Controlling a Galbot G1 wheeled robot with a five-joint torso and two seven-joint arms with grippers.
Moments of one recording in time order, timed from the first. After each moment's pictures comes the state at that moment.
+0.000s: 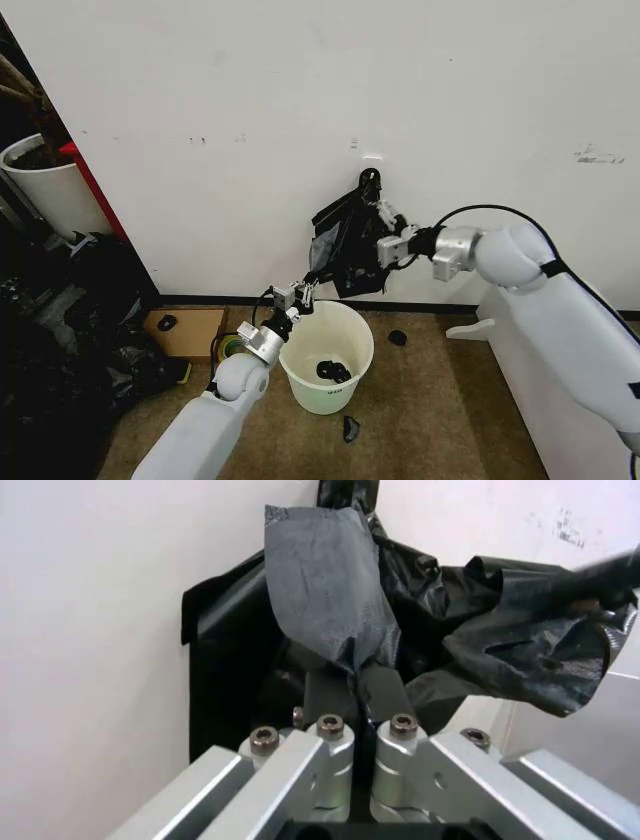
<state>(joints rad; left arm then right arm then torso) 0.99 -1.24 -0.08 -1.51 -0.49 -0.38 0.24 -0.54 0.91 0.07 1.81 -0.53 0.26 -0.85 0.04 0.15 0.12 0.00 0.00</state>
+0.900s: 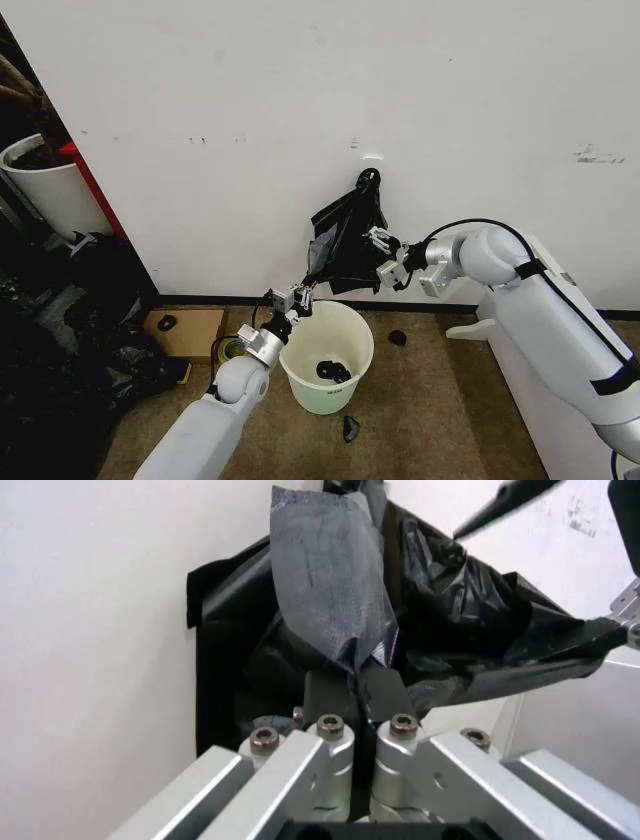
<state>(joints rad) 1.00 -1.25 -0.08 -1.51 -0.48 -0.38 0.22 -0.56 0.93 0.11 1.77 -0.75 0.40 -0.97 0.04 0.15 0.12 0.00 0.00</state>
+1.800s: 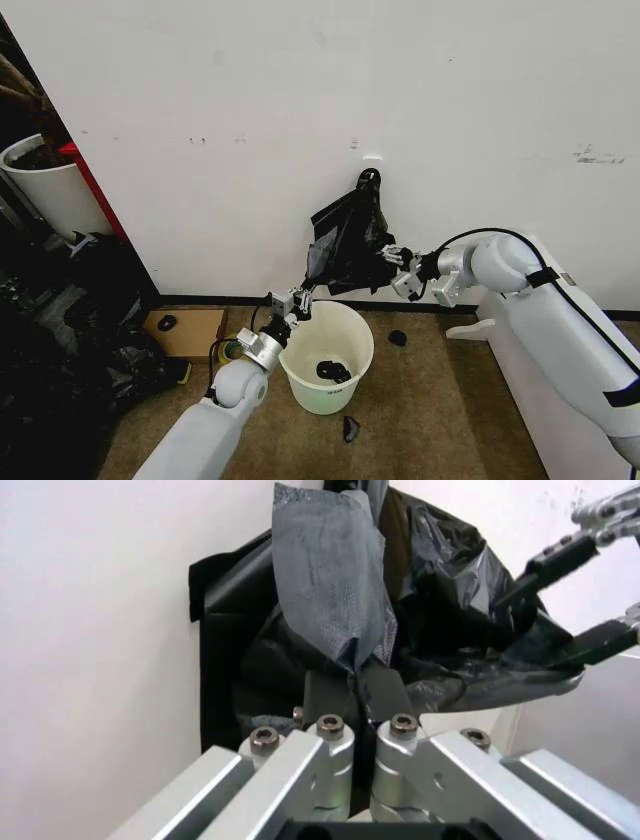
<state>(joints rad) 1.01 -1.24 -0.08 -1.51 -0.47 -0.38 0.22 -0.60 0.90 0.14 1.77 -0.77 0.43 -1.01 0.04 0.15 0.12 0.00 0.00</state>
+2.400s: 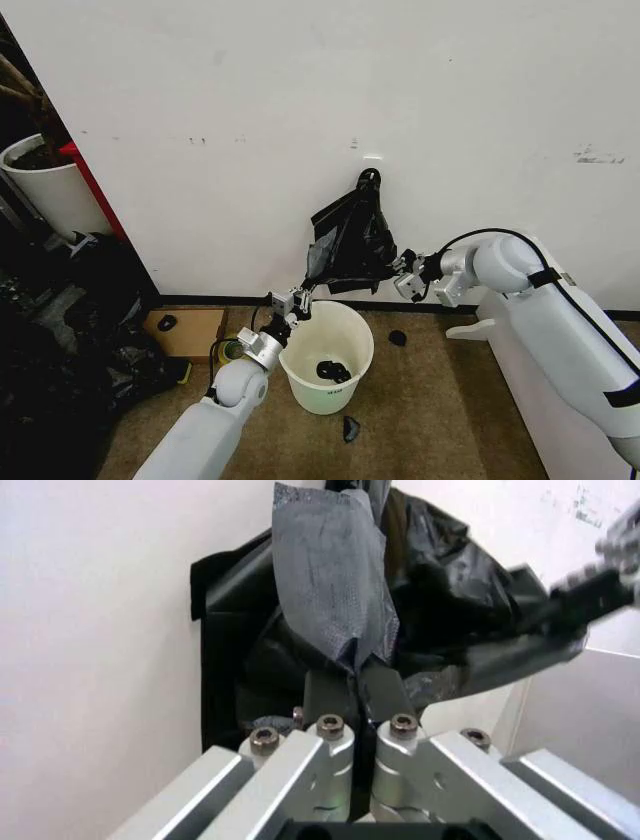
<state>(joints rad) 1.01 -1.24 -0.08 -1.51 -0.47 -0.38 0.21 -0.63 0.90 0.17 1.76 -0.73 0.42 -0.96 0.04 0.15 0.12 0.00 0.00</state>
